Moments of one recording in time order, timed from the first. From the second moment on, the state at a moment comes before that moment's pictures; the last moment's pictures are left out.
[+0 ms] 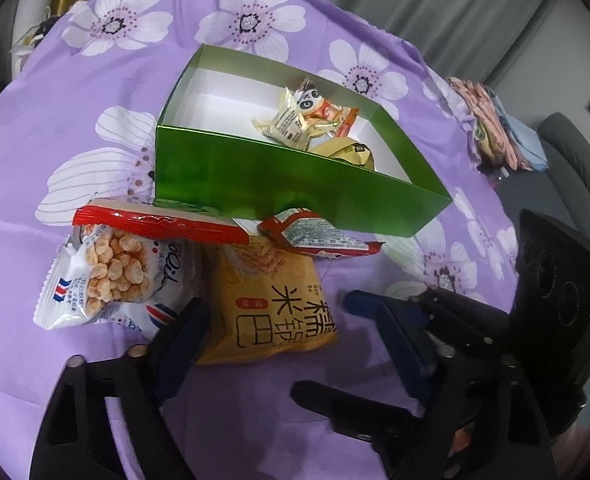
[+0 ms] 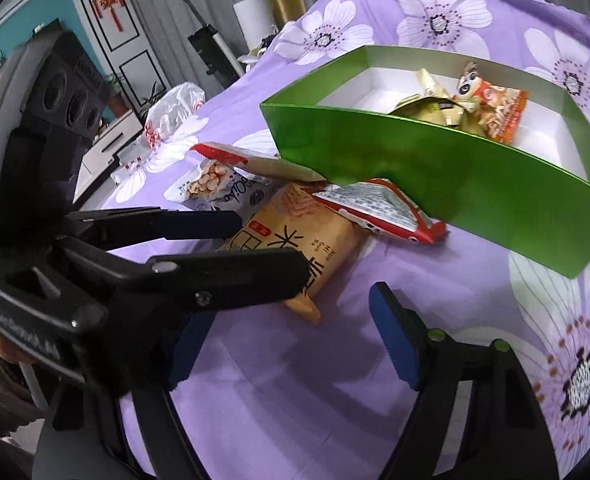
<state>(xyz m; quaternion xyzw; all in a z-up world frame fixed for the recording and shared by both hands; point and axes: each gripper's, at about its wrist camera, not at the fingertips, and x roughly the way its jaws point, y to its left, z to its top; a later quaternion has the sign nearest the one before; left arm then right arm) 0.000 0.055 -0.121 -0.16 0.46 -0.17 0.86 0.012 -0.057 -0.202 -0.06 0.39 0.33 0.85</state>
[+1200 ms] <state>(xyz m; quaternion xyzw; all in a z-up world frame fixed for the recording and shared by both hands) -0.039 0.038 -0.074 -0.12 0.45 -0.14 0.88 -0.025 -0.065 -0.167 -0.08 0.37 0.36 0.85</state>
